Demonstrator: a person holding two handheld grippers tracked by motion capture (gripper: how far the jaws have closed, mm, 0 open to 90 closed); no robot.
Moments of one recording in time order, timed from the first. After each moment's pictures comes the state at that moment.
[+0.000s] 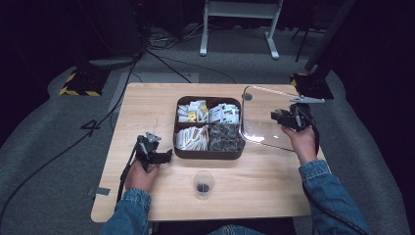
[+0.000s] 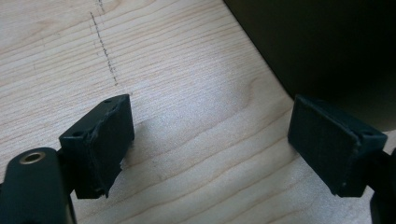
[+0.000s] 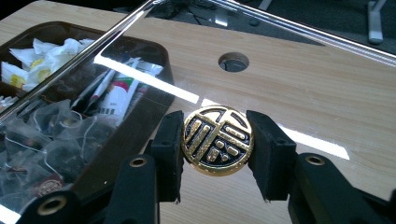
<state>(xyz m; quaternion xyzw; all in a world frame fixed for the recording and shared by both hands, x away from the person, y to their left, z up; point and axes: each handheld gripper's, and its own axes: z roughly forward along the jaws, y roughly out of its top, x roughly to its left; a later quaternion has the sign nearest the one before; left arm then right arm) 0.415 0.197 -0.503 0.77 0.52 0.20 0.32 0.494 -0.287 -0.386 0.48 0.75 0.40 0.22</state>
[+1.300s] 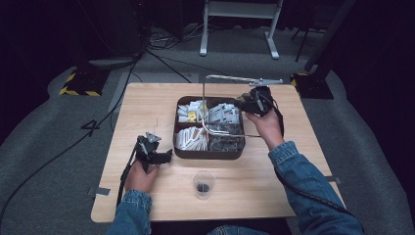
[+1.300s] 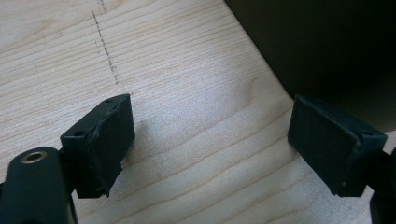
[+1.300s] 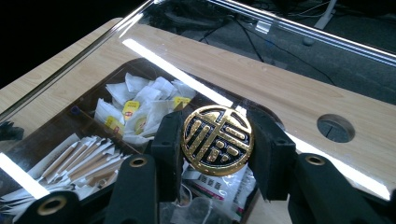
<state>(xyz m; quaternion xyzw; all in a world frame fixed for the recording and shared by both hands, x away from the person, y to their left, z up) 0.414 0.197 -0.503 0.77 0.52 0.20 0.31 0.520 -0.168 -0.353 0.41 0.79 0.42 0.18</state>
